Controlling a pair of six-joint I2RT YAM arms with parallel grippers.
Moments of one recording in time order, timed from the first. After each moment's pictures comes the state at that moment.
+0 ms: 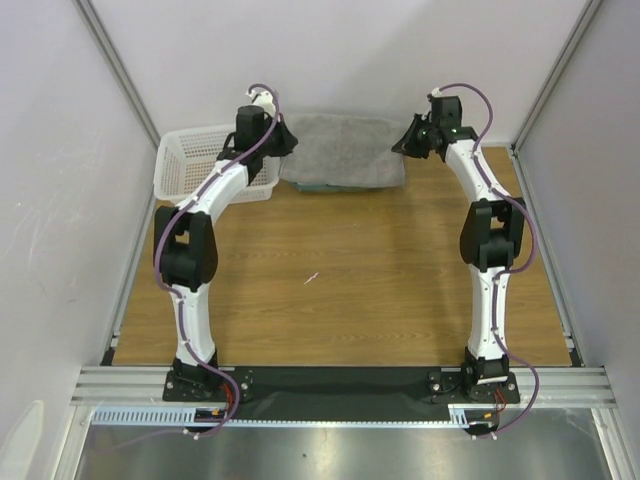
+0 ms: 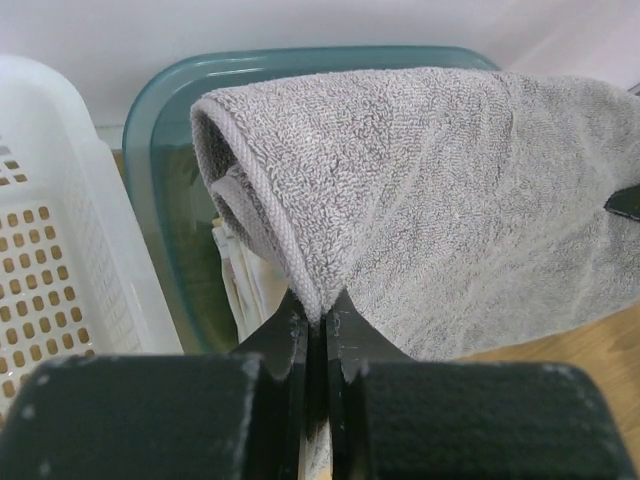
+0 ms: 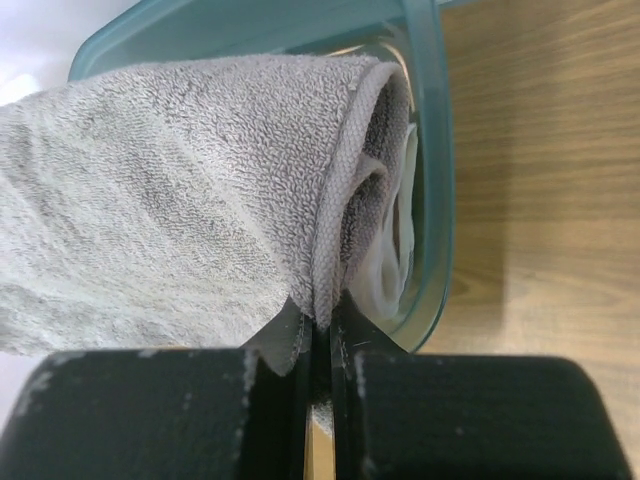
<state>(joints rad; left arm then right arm) -0.24 2.08 1.79 -0.06 0.19 -0.31 0.12 2.31 2.20 -0.54 -0.31 0.50</state>
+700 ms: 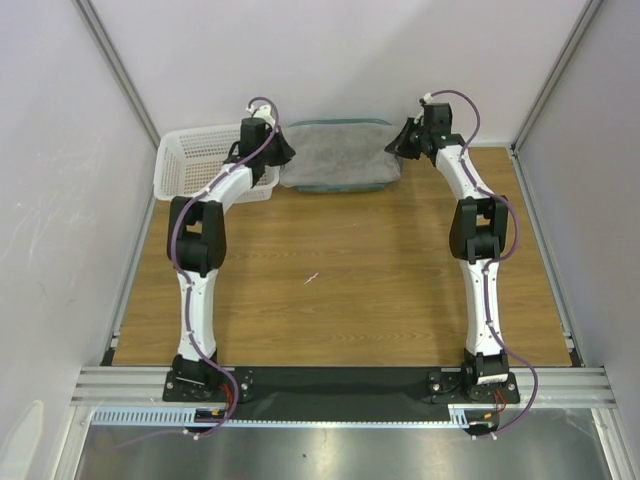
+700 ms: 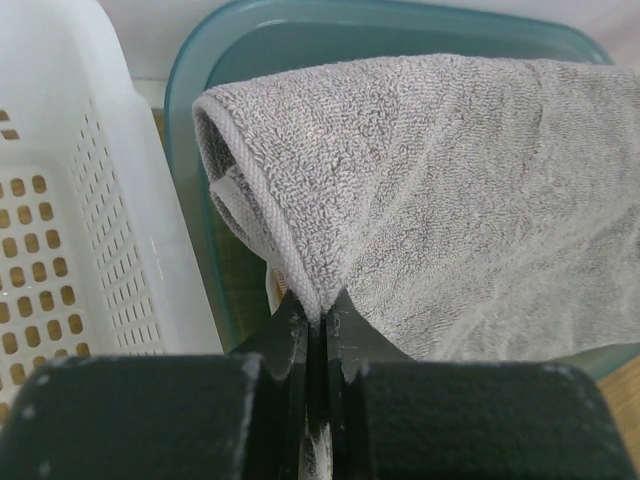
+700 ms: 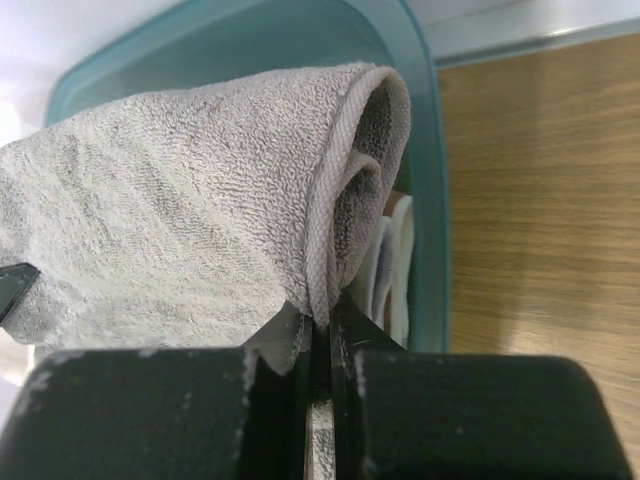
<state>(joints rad) -0.20 2.27 1.86 -0.01 0.19 -0.37 0.11 2.53 2.37 -0.43 -0.36 0.52</state>
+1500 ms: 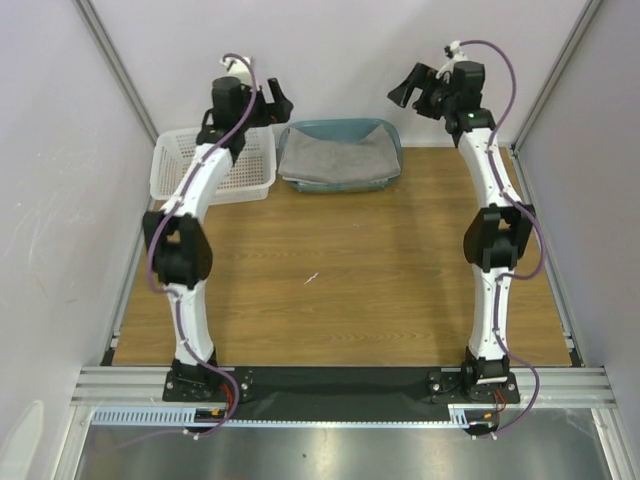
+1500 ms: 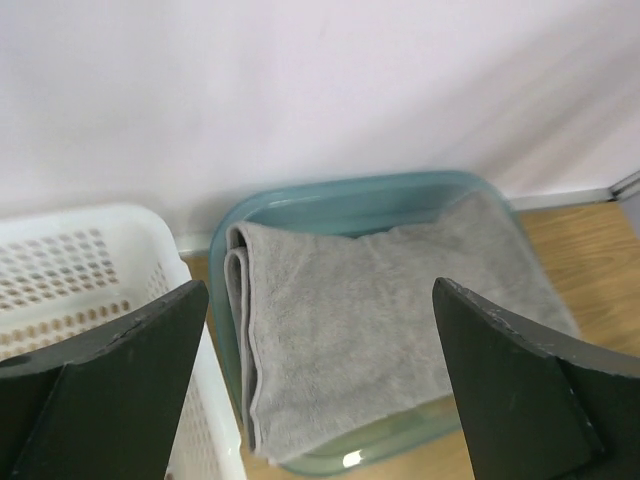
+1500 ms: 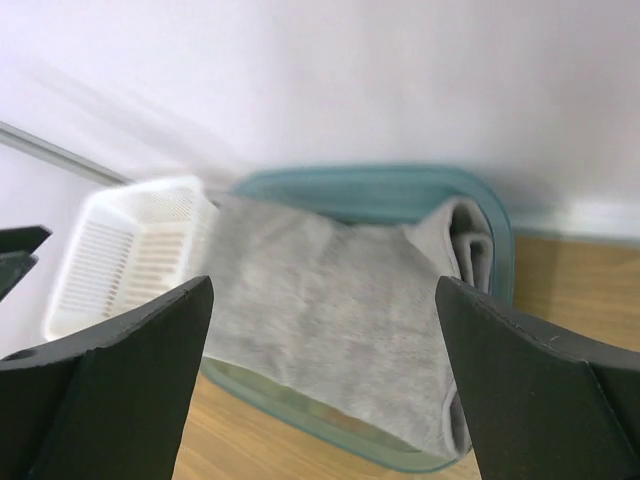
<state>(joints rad) -0.18 2.15 2.06 -0.14 0.18 -0.29 0.09 2.34 2.42 -0.34 -0.41 0.47</state>
